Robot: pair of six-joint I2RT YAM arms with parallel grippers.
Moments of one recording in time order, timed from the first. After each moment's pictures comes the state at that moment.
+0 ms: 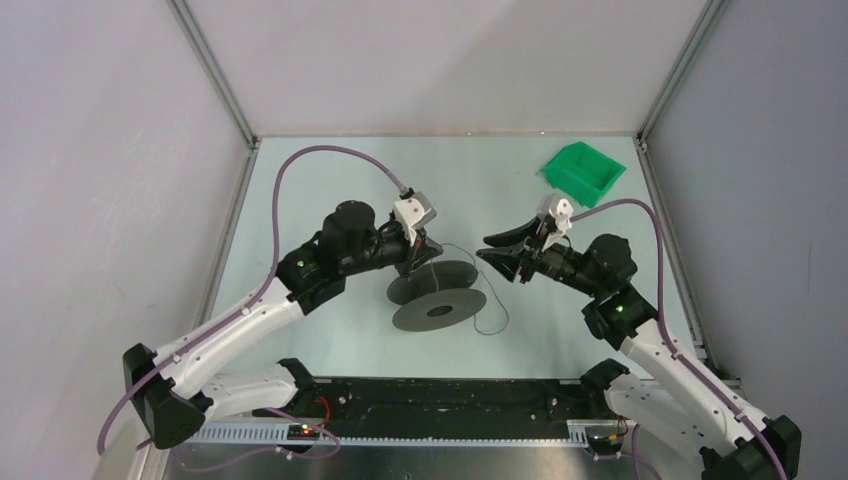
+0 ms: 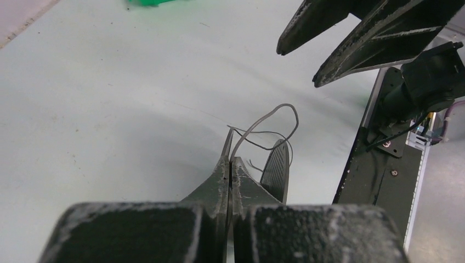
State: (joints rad) left arm -0.81 1.07 1.00 -0.24 0.28 0.02; right arm 0.54 0.76 0.63 0.24 -0.55 0.18
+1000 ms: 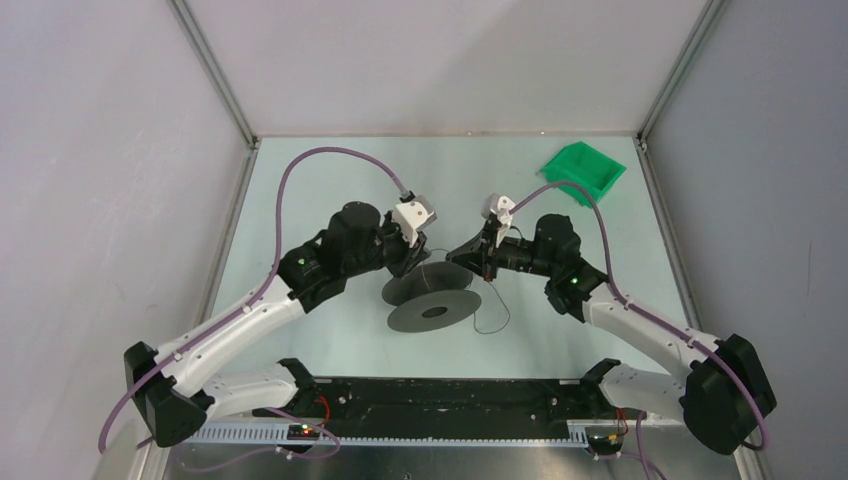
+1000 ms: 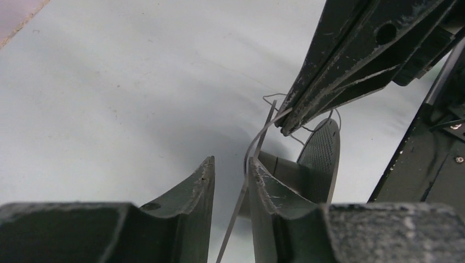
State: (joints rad) left arm -0.81 1.08 1.02 -0.38 0.13 0.10; right arm 0.63 1.11 0.68 0.36 -0.66 0.10
